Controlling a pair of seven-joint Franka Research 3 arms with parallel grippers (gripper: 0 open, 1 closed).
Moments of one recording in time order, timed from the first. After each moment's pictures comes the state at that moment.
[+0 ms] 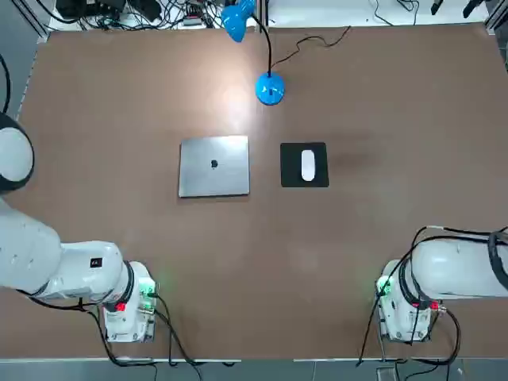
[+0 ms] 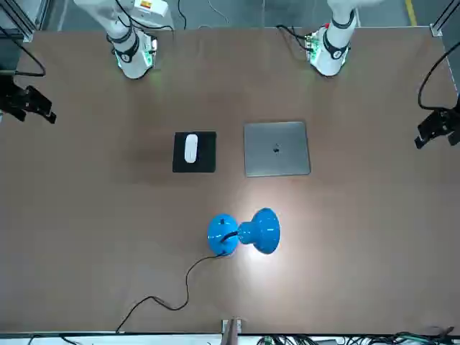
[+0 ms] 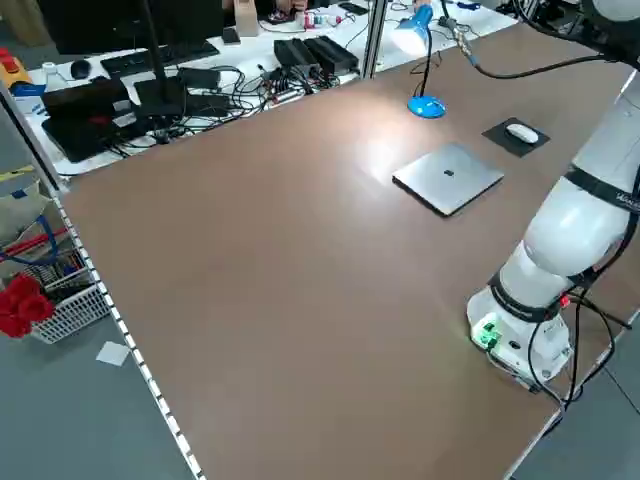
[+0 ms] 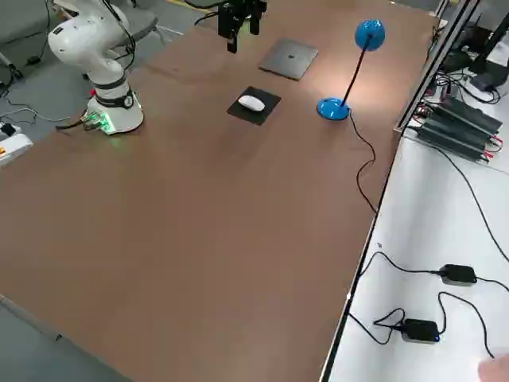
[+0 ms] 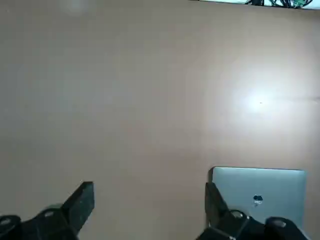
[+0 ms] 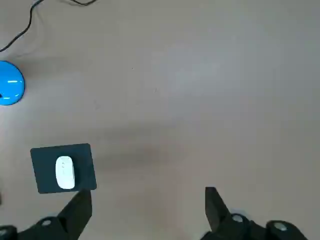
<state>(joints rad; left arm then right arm) 0.06 0.04 -0.03 -1.50 -0.01 1.65 -0.03 -0.05 -0.08 0.00 -1.62 0.04 1.54 0.06</state>
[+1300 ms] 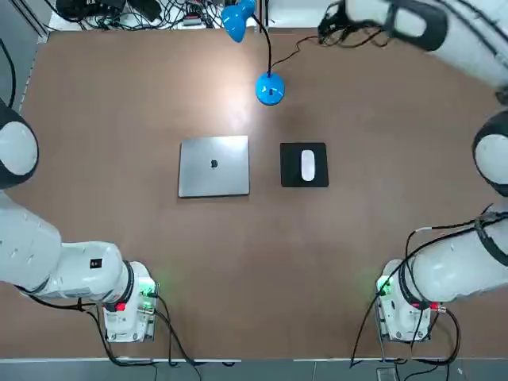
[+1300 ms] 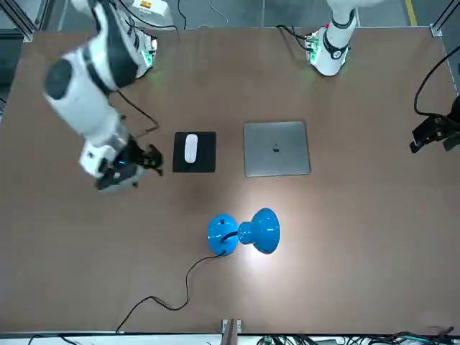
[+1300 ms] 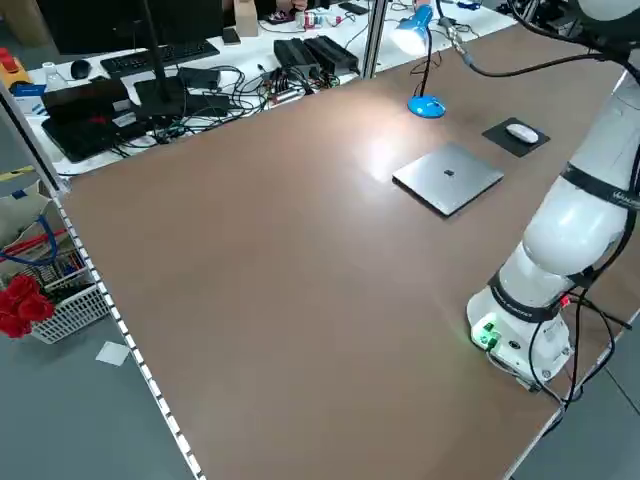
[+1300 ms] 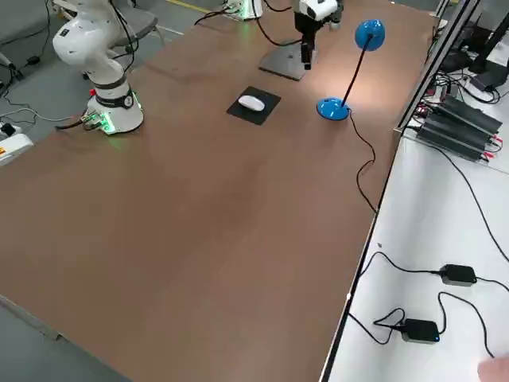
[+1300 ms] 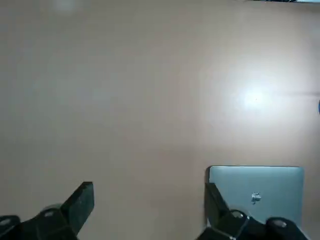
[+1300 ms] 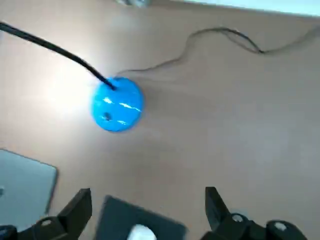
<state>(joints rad) 0.04 0.09 -0.05 -1.46 -0.01 1.64 -0.02 0.19 0.23 0.25 -1.79 0.13 2.31 0.06</state>
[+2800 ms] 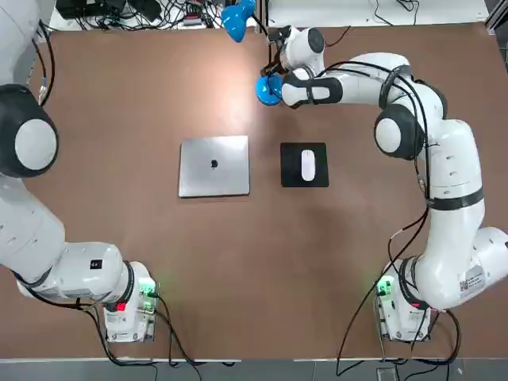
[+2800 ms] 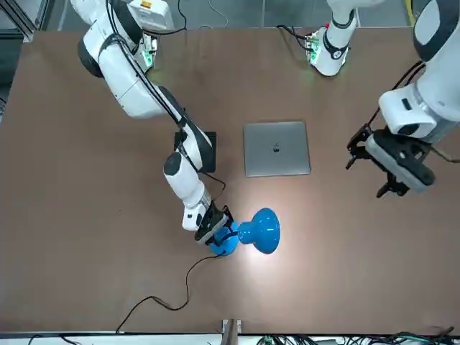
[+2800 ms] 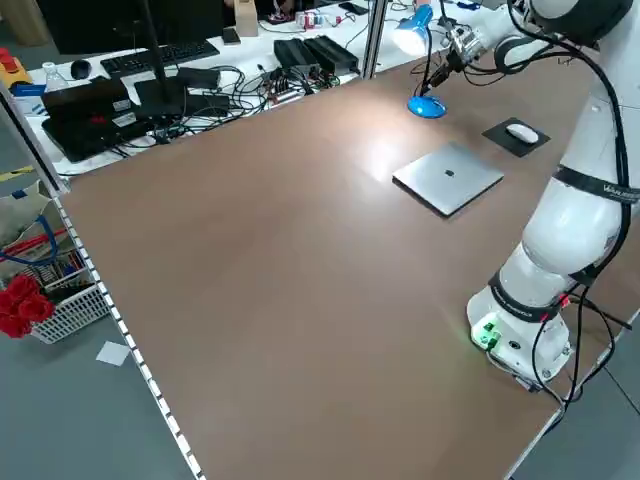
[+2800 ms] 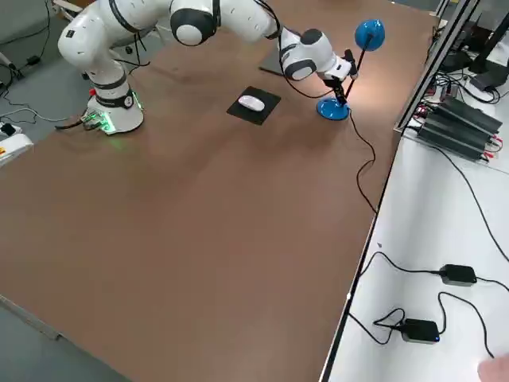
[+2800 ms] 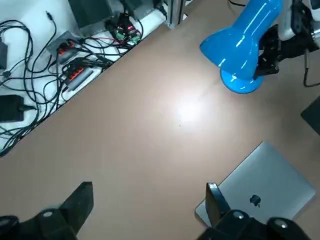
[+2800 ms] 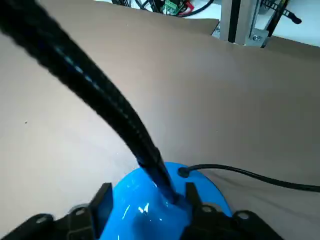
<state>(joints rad) 0.03 0.24 -0.31 -1.38 -0.08 1.86 0.52 0.35 1.02 0.30 -1.32 -0.12 2.93 0.03</state>
